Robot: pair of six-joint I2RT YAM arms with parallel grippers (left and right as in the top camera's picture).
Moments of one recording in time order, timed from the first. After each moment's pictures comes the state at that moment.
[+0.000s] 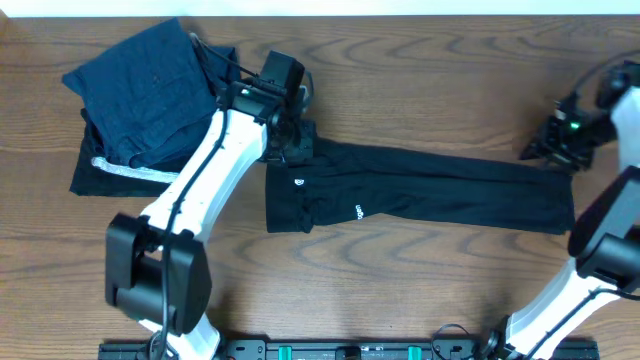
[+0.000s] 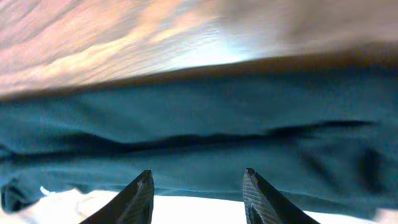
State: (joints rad) left arm -0.38 1.83 1.49 -1.00 0.20 -0.33; right arm -0.36 2.05 1.68 -1.29 -0.29 -0.01
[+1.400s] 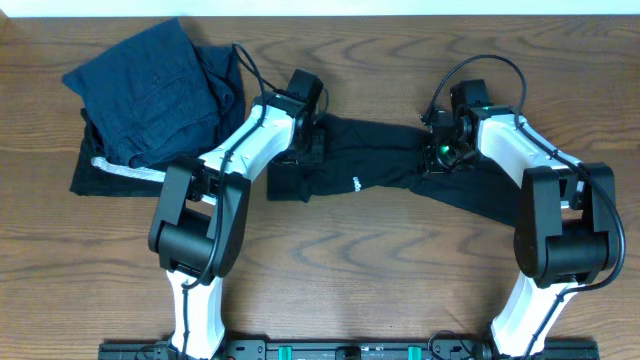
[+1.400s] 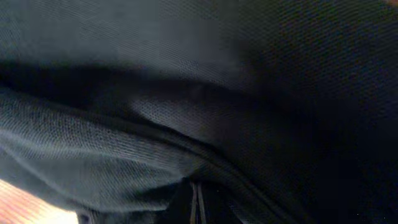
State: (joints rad) left arm -0.38 2.10 1.49 -0.78 0.08 -0.33; right arm 0.10 2.01 1.27 -0.70 -0.32 0.00
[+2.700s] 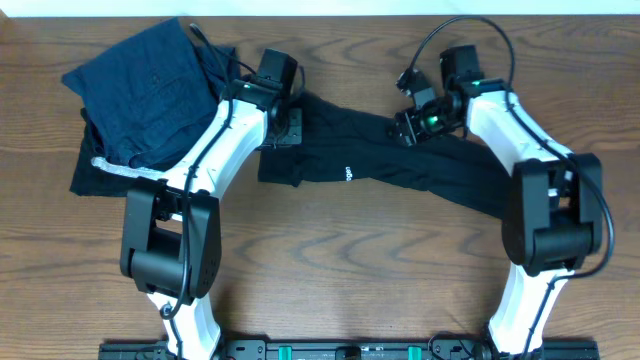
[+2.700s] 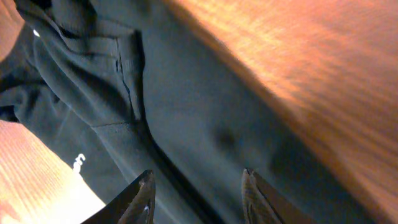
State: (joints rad) left arm -0.31 1.96 1.49 -0.80 -0.01 -0.30; right arm 0.15 2.09 1.49 -0.66 -0.53 -0.23
